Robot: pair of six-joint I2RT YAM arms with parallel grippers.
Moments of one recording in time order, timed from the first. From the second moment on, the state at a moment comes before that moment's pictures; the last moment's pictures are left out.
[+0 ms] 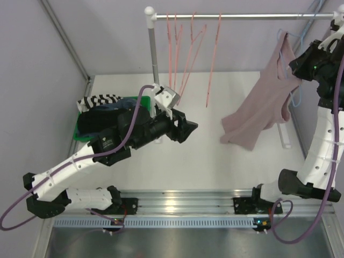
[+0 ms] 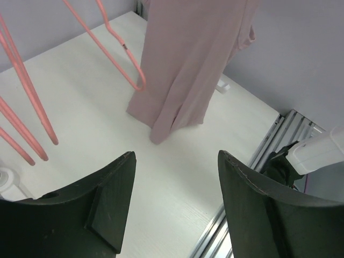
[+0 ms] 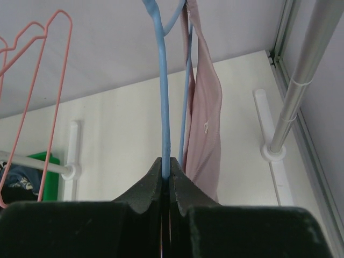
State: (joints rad) left arm -1.12 1.13 1.41 -0.41 -0.17 -0.23; right arm -0.20 1.42 2.20 -1.10 -0.19 0.21
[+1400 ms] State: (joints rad) left arm -0.94 1.13 1.31 -0.39 0.02 -0.29; right arm -0.32 1.41 2.05 -0.99 -0.20 0.18
